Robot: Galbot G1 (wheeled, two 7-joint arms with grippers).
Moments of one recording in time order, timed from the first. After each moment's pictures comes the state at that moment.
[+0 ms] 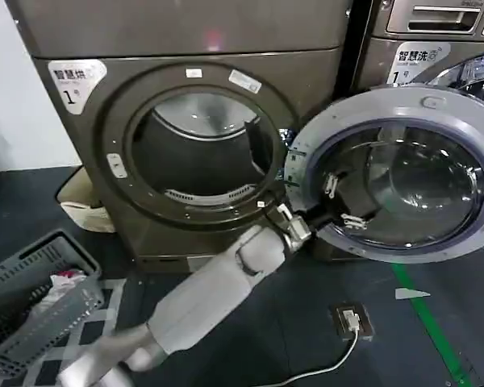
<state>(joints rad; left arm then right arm) 0.37 -1.45 0.41 -1.42 -0.11 -0.11 0.18 -2.14 1.26 1.80 1.63 0.29 -0.22 -0.20</state>
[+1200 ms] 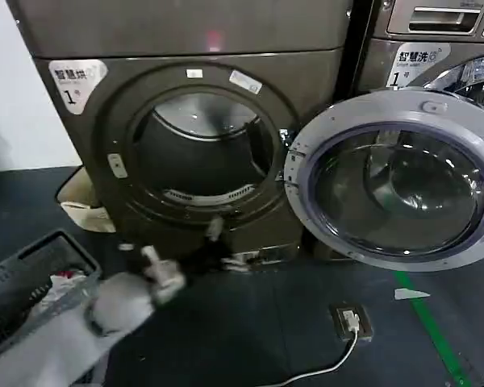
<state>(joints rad) 0.79 -0.66 0.12 -2.00 -0.43 0.06 0.18 -2.14 1.32 1.77 1.66 0.33 -0.34 -0.16</state>
